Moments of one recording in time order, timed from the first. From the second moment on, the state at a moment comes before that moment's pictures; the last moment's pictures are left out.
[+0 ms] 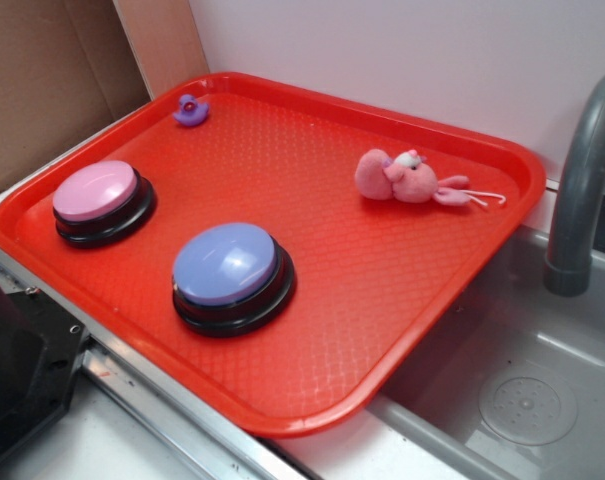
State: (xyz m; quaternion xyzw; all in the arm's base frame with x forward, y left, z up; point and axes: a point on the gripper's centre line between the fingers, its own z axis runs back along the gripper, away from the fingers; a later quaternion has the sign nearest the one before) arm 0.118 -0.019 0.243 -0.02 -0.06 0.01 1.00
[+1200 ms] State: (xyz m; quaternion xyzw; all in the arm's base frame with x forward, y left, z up) arm 0.255 -0.071 0.145 -0.03 -0.03 -0.28 0.96
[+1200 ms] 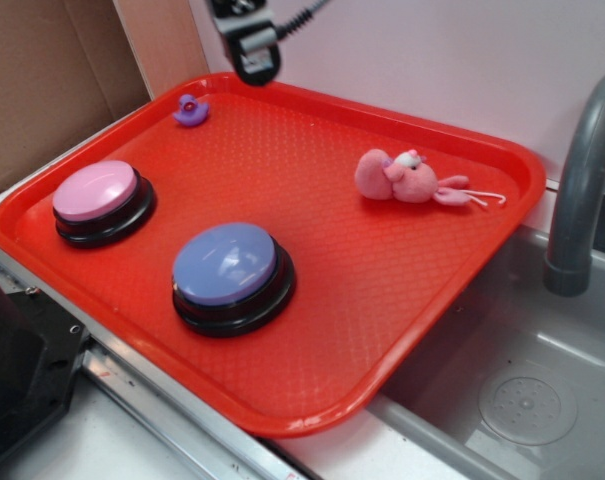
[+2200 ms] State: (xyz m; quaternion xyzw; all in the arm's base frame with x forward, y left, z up) arm 0.317 -0.095 0.047 -0.02 0.04 -0.36 0.93
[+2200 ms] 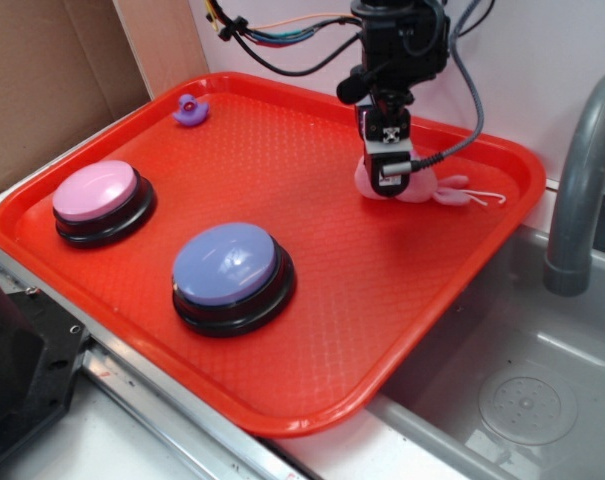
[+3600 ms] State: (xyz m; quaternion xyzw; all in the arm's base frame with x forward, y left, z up) arm 0.267 -0.073 0.128 0.10 0.03 -0.21 0.97
